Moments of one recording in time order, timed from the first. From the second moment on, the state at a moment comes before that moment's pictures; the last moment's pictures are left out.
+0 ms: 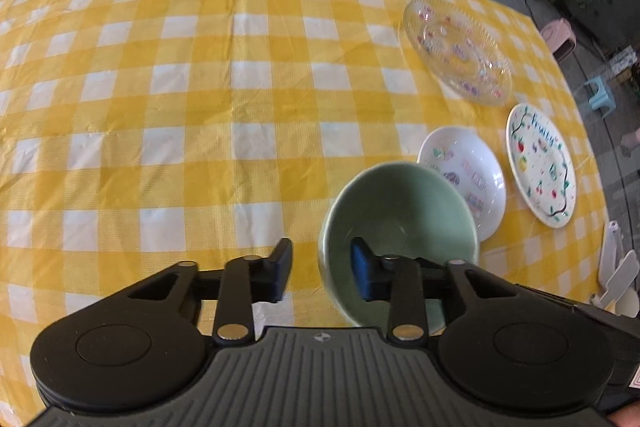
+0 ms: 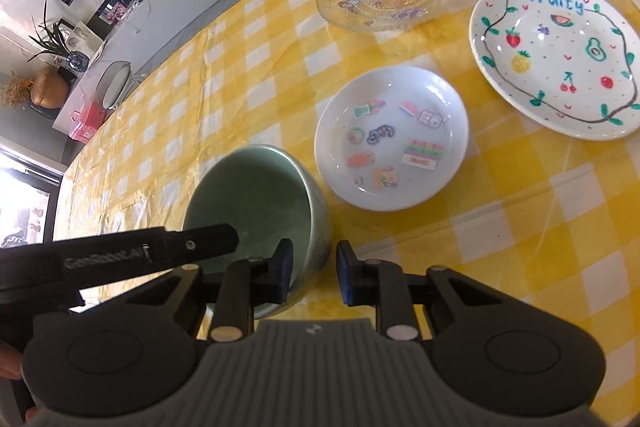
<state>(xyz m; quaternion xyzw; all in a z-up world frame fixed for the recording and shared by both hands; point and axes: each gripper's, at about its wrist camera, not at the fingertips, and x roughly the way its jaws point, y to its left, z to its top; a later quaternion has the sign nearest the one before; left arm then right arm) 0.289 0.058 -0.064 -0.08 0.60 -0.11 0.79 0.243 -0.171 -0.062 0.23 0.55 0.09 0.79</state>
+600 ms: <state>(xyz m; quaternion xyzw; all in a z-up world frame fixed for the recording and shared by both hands) 0.286 0.041 -0.051 -0.04 0.58 -0.10 0.80 0.239 -0.167 -0.058 0.23 0.54 0.09 0.80</state>
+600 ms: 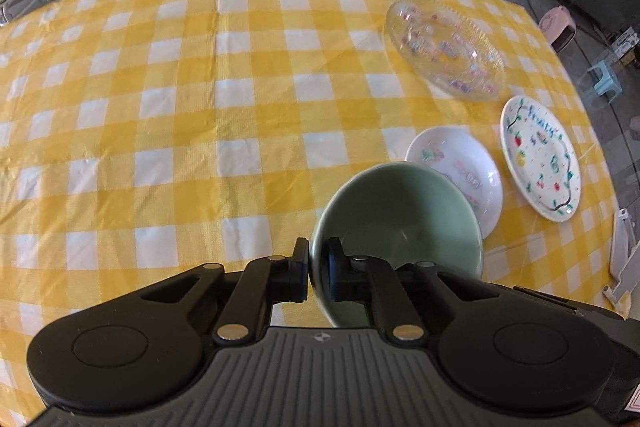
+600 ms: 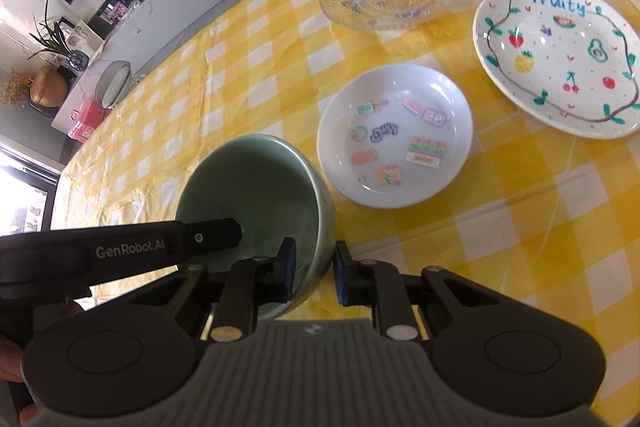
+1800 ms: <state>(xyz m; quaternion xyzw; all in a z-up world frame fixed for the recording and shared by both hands) 0.134 0.078 0.040 -0.12 0.52 -0.07 0.84 0.113 -0.162 0.047 0.22 0.50 0.18 0.82</state>
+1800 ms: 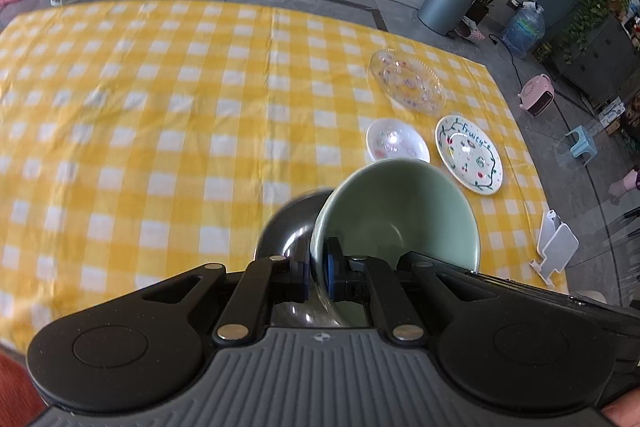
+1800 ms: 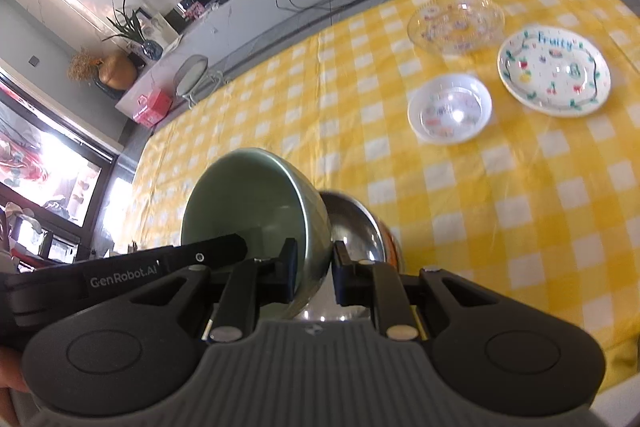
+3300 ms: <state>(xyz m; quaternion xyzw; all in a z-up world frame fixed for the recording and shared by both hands) 0.147 0.066 -0.002 -0.03 0.57 -0.05 0.82 0.125 -0.112 0.019 0.01 0.52 0.14 0.84</state>
